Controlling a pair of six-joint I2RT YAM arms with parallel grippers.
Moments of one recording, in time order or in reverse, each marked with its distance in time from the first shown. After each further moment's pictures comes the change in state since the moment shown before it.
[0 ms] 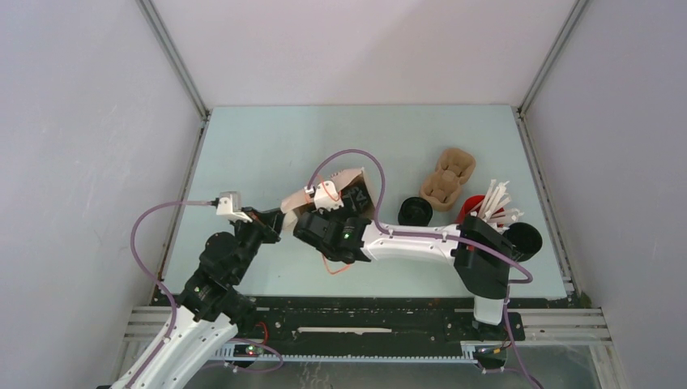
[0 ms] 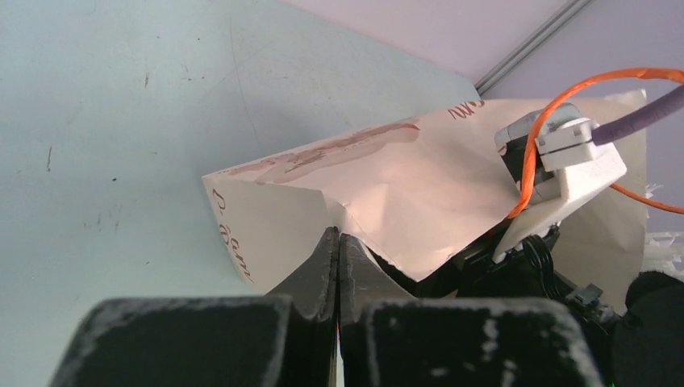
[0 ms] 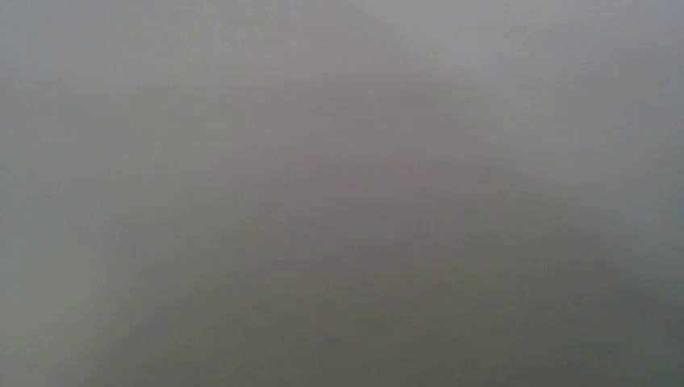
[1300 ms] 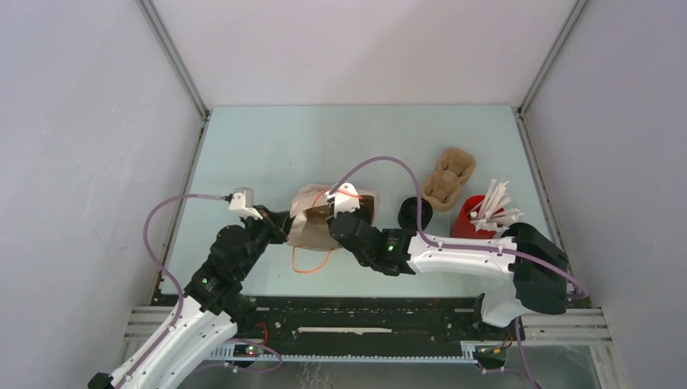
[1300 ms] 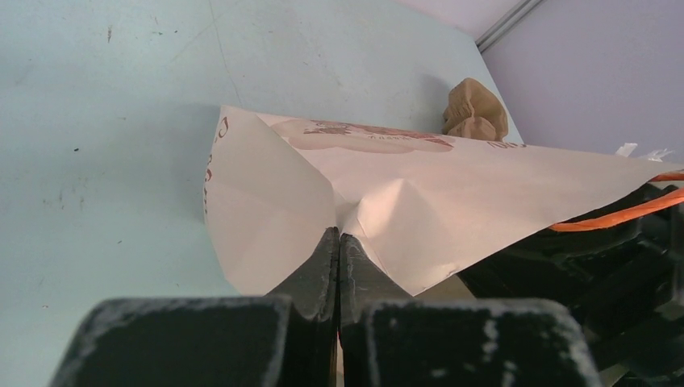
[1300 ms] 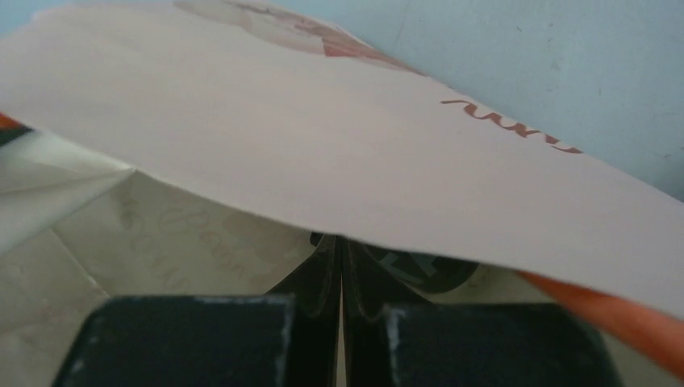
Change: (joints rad) left arm -0.018 0.105 -0.005 0.023 0.050 -0.028; right arm 0.006 -0.308 -0.329 0.387 -0.225 -0.217
